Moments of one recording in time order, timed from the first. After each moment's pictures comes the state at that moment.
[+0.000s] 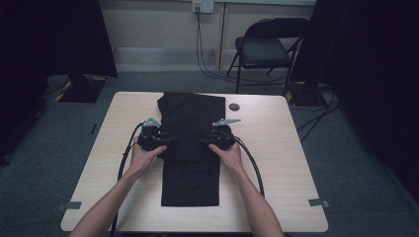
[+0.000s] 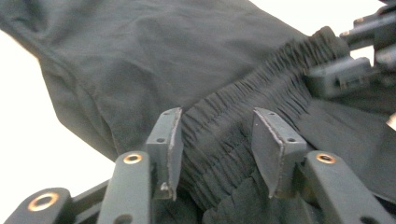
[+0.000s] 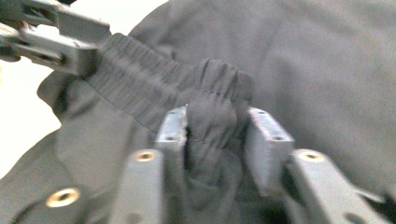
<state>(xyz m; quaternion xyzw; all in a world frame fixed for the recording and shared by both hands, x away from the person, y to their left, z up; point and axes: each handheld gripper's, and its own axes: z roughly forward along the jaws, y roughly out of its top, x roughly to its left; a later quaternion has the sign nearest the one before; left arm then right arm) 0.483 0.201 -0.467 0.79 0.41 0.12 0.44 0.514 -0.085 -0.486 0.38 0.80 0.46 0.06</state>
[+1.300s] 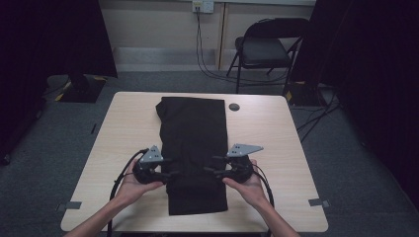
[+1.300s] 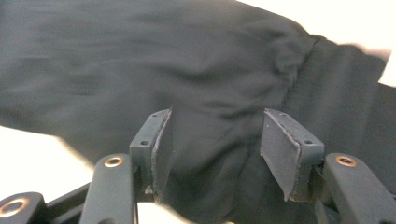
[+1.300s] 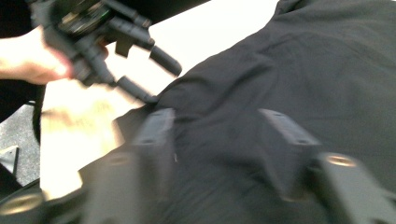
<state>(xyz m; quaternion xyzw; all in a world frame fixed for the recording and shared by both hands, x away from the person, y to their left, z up) 0.373 0.184 -0.459 0.86 0.25 0.12 0.42 0.382 -0.120 -0.432 0.27 0.81 0.51 0.06</state>
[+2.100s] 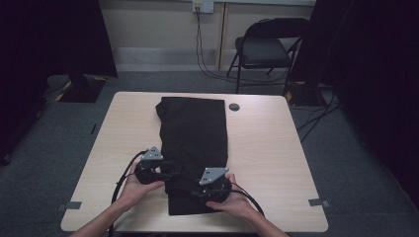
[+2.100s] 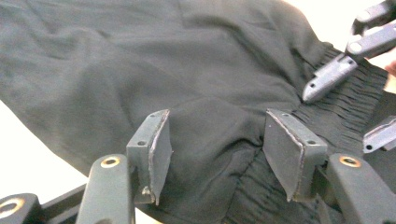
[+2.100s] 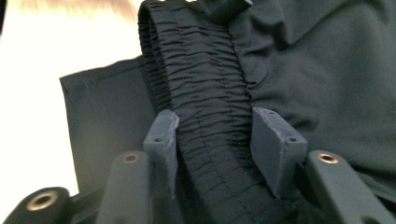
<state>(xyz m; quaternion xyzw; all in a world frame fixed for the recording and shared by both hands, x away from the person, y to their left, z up) 0.389 0.191 -0.474 0.84 0.33 0.08 0.43 0.355 -0.068 -0.491 0.16 0.90 0.41 0.09</state>
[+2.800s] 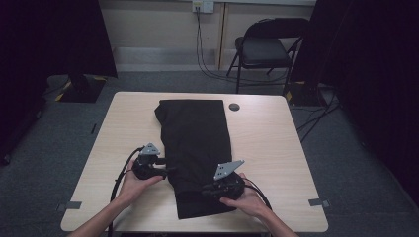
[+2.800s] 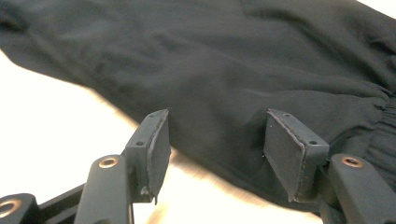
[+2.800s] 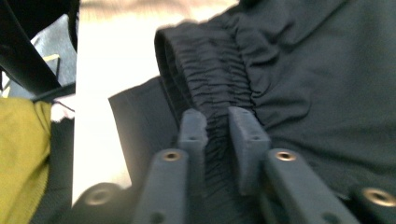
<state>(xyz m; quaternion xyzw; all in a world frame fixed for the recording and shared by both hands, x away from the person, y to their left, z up) 0.401 0.196 -0.478 0.83 0.36 0.09 0.41 0.359 -0.104 -0.472 0.17 0.89 0.42 -0.01</state>
